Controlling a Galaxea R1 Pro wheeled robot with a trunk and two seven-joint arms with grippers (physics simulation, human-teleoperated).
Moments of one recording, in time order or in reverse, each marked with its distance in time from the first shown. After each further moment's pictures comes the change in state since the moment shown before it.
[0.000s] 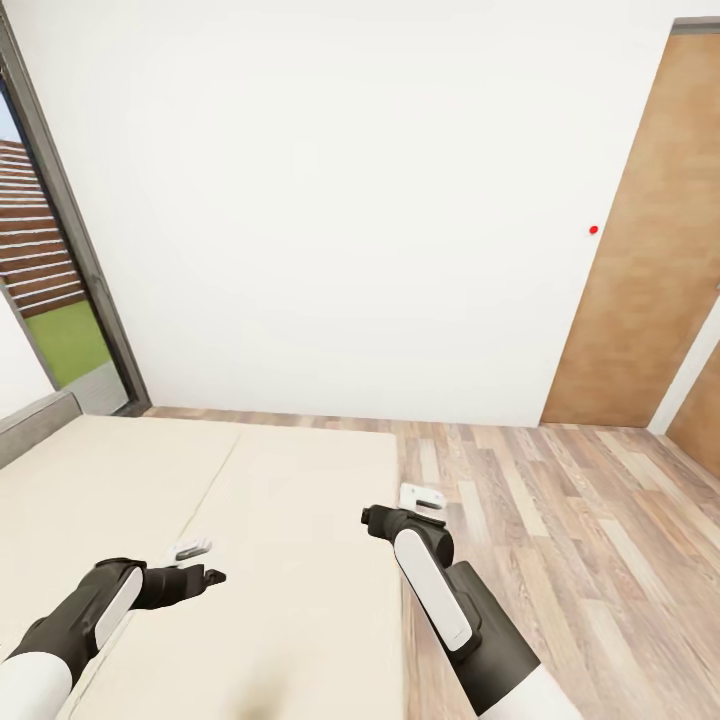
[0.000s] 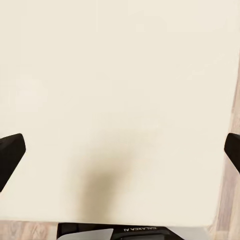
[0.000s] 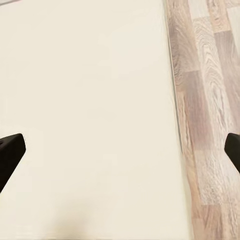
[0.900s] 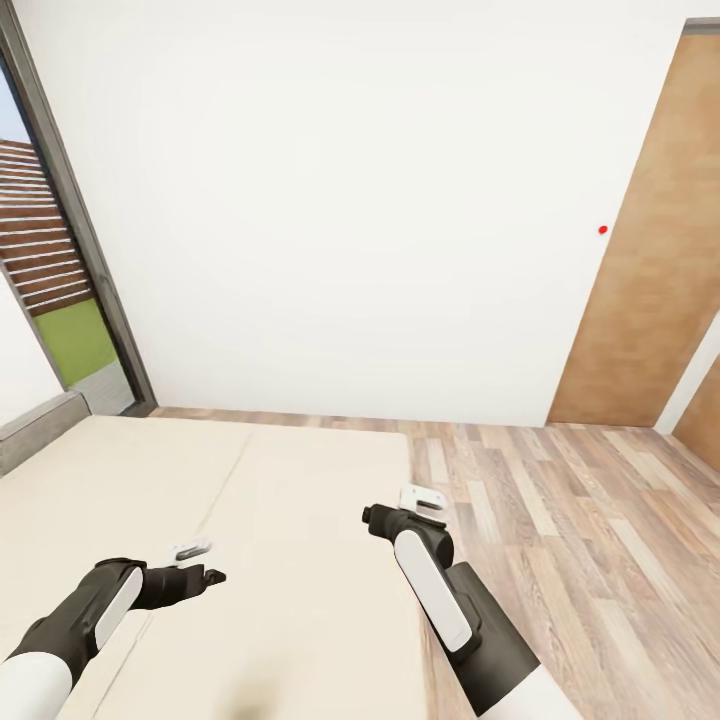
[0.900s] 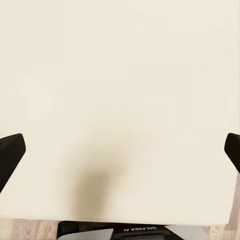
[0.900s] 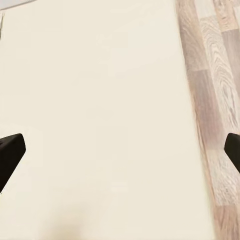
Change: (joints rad) left arm 0.000 0.000 0.000 0.000 0.000 -0.001 0.000; right arm 0.001 0.000 -0.001 0.006 0.002 -0.027 0.000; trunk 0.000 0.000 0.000
